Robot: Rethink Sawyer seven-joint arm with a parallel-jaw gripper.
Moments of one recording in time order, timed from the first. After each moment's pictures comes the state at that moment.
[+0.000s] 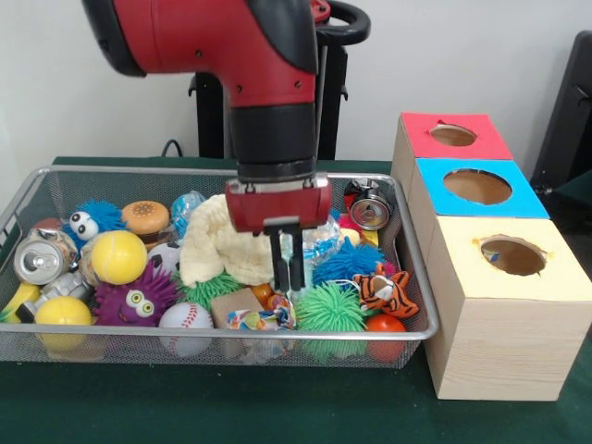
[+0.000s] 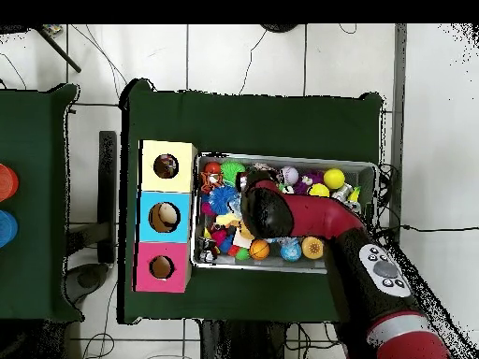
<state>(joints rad) -0.54 -0.57 0.32 1.70 -0.34 0.14 1.58</state>
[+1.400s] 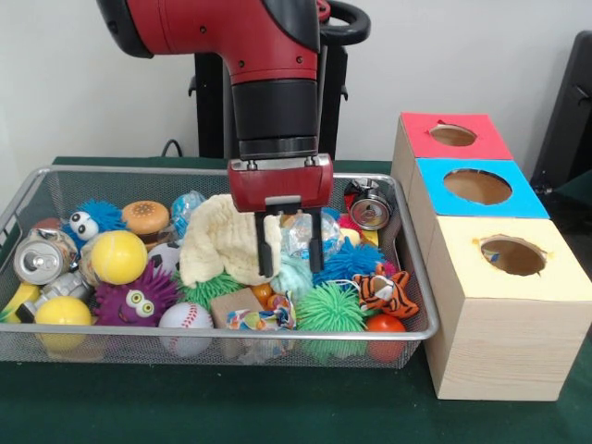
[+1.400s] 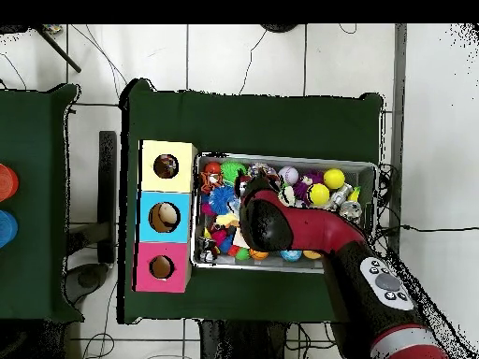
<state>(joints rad) -0.55 -0.60 0.31 1.78 -0.32 0.00 1.58</state>
